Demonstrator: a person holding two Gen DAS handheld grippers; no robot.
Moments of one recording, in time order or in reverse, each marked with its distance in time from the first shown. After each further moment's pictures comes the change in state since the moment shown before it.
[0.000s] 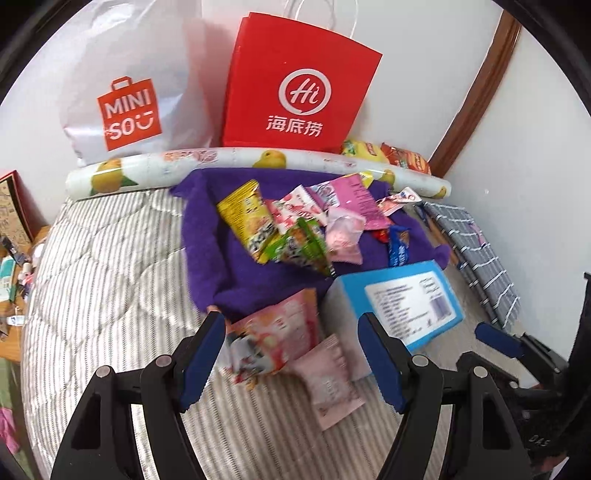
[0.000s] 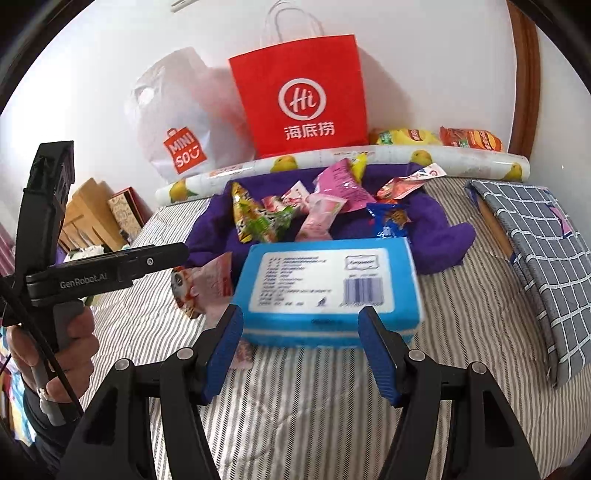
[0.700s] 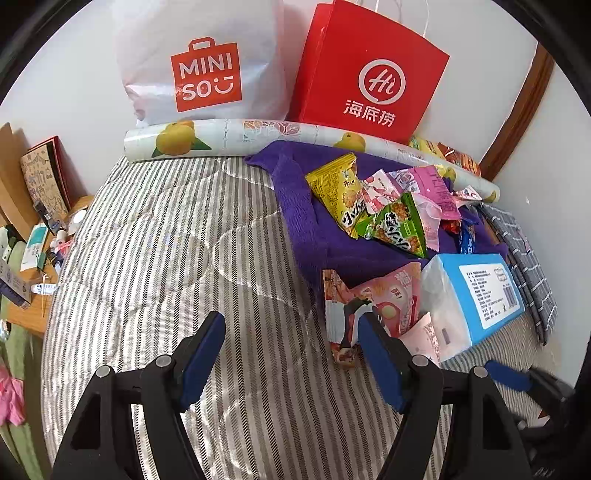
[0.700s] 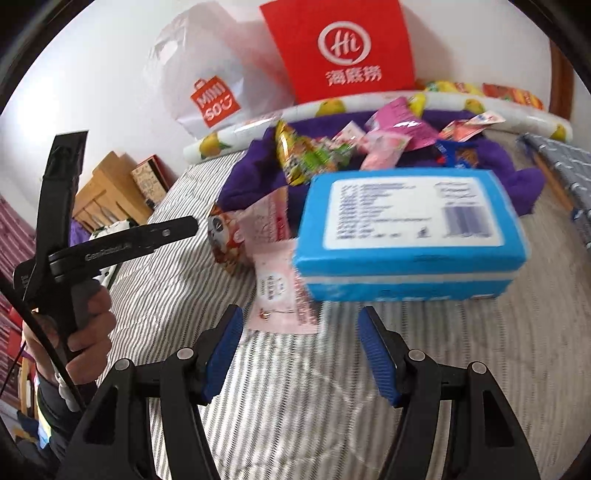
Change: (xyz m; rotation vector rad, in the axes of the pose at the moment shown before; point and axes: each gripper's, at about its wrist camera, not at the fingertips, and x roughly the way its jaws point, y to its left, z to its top) left arm 0.012 0.062 -0.026 -0.091 0.004 0.122; right arm 0.047 0.038 -0.032 0.017 0.139 0.143
